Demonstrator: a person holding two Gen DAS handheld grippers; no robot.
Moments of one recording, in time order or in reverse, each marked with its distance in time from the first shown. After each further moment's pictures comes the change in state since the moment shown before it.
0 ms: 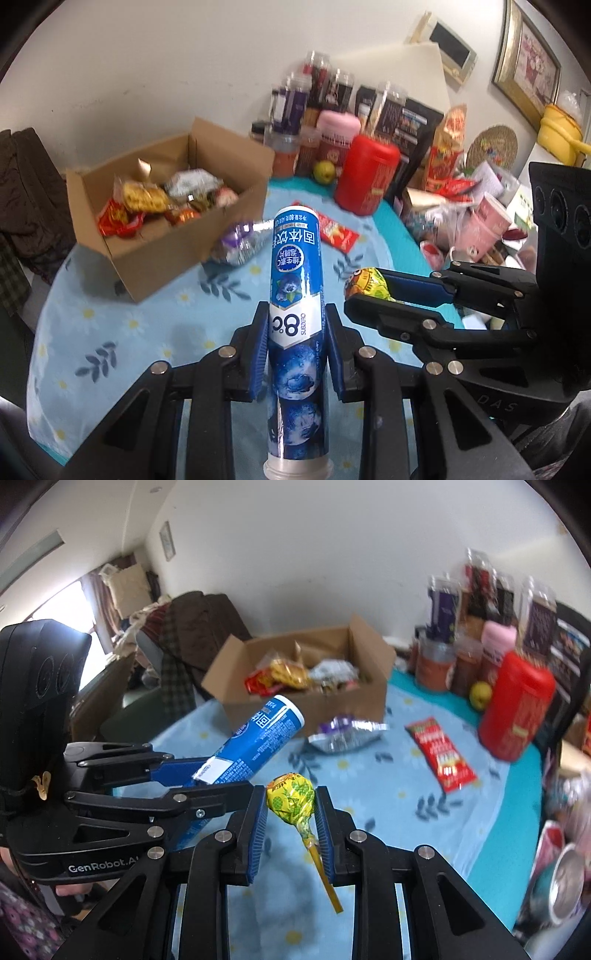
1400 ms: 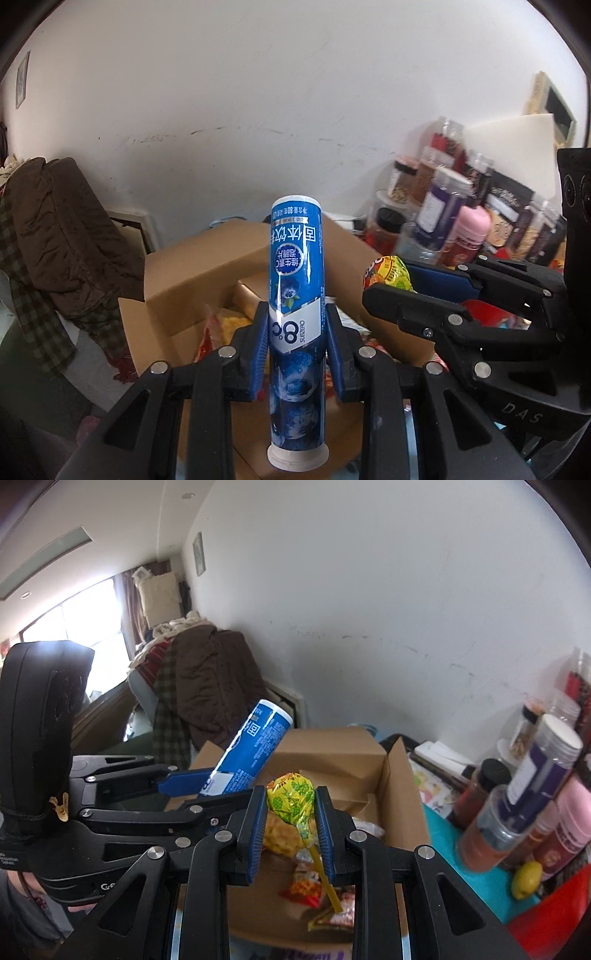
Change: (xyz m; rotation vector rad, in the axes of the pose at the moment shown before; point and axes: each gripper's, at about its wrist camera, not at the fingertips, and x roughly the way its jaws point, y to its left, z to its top) left arm 0.076 0.154 0.166 -0.082 -0.107 0.239; right arm 0.146 -0.029 0.195 -0.144 -0.097 0.101
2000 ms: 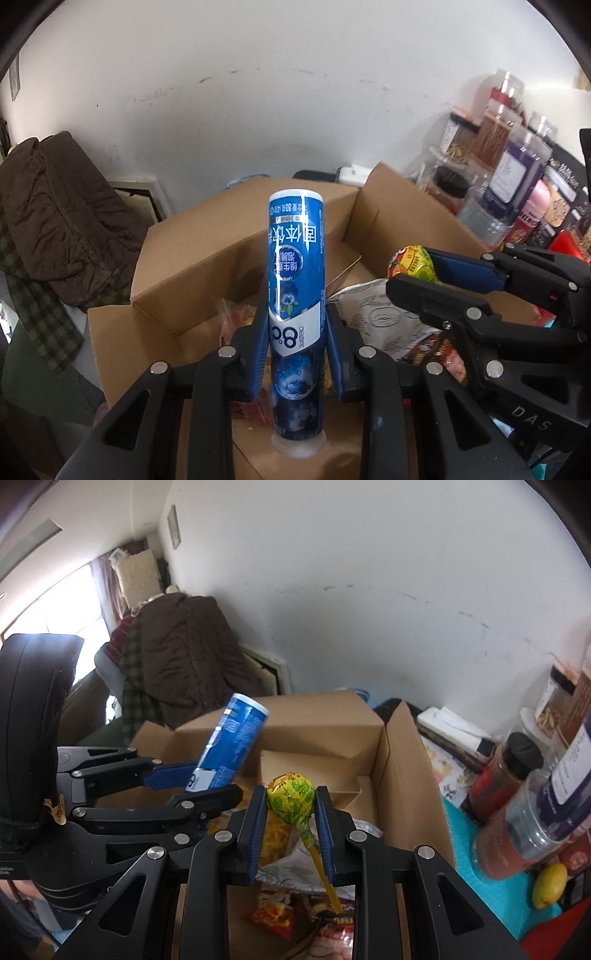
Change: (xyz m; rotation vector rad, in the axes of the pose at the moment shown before) left arm 0.091 0.023 0.001 0.003 0.175 0.092; right arm 0.082 -0.032 -0.003 0.049 0.135 -0.032
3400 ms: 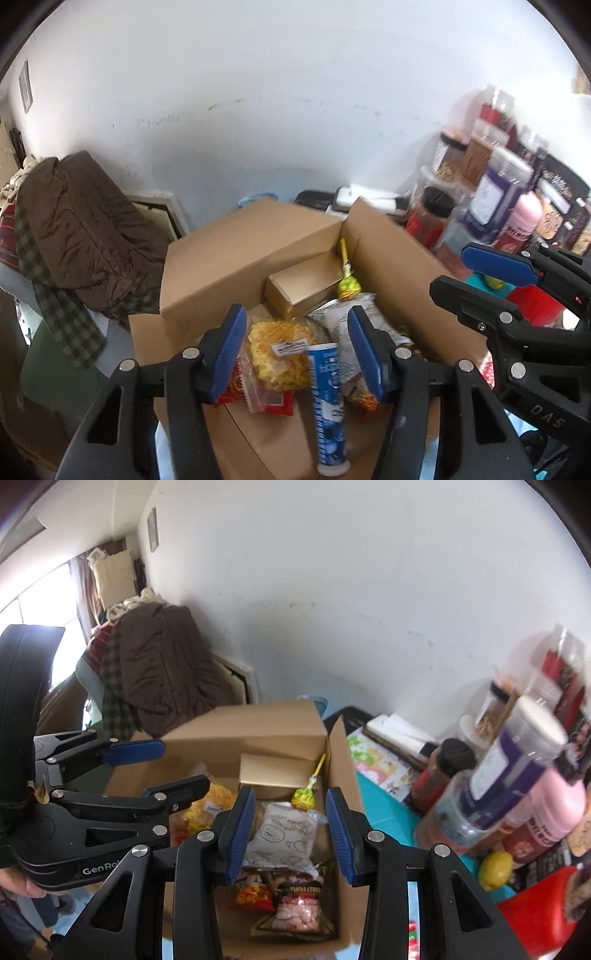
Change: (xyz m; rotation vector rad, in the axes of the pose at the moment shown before) left arm -0.063 -0.025 0.016 0.012 -0.048 0.058; right arm -0.070 -0.005 0.012 0.006 -0.016 -0.134
